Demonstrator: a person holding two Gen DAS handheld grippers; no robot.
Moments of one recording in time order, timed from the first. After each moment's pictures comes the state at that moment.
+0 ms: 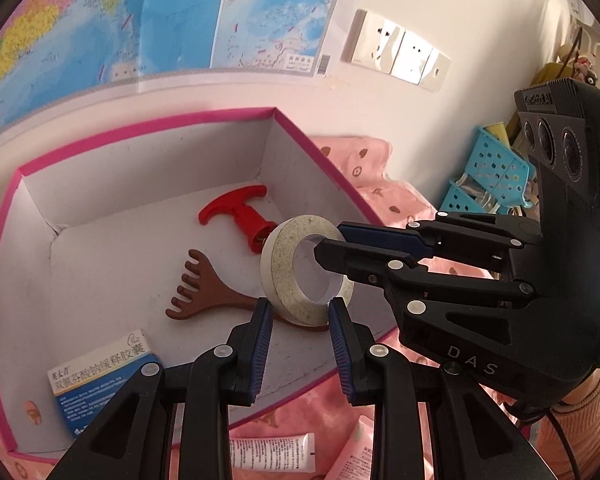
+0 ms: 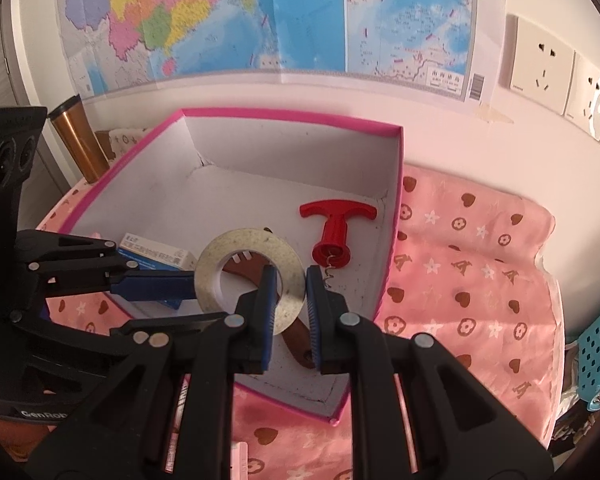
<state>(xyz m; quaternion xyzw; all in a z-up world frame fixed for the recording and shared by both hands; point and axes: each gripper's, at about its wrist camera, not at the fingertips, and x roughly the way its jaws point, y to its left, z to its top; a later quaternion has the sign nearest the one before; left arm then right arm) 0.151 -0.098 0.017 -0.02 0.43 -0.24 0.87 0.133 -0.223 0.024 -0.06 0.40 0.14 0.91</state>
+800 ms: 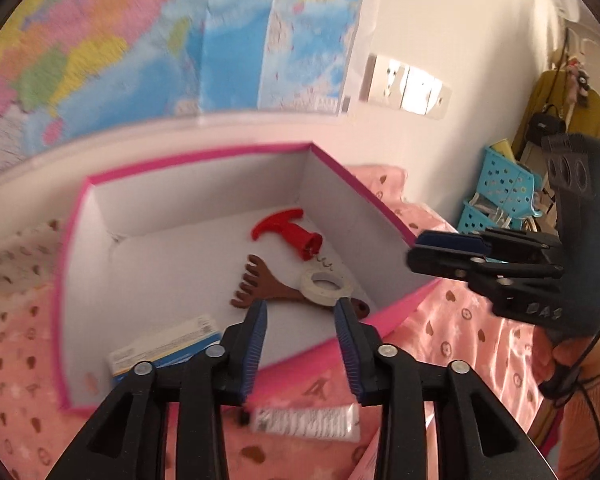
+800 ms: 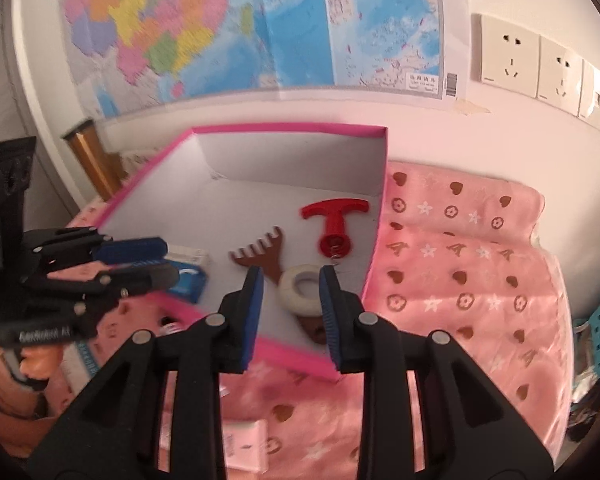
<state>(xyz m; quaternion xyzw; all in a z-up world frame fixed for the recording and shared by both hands) 0.096 -0.044 0.033 0.00 0.35 -0.21 0.91 0.076 -0.239 0.038 0.00 0.35 0.17 0.92</state>
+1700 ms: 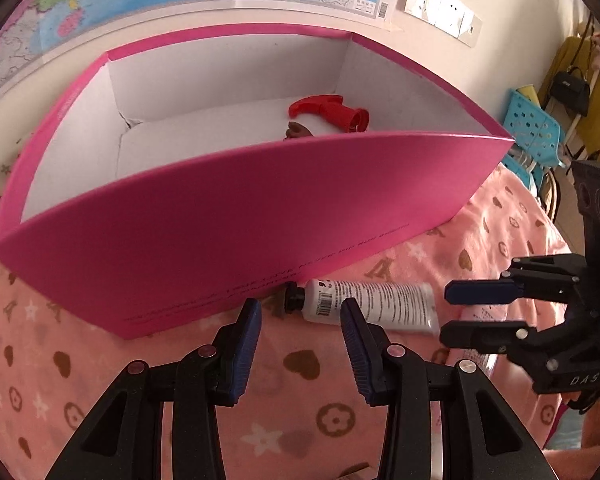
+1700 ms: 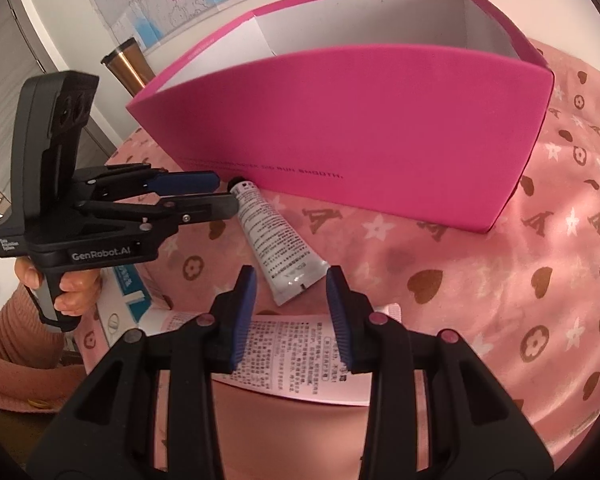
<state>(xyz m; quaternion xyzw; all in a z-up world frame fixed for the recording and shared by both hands) 0.092 -0.021 -0.055 0.02 0.46 -0.18 0.87 0.046 -0.186 -0.064 0.03 0.47 0.23 0.85</state>
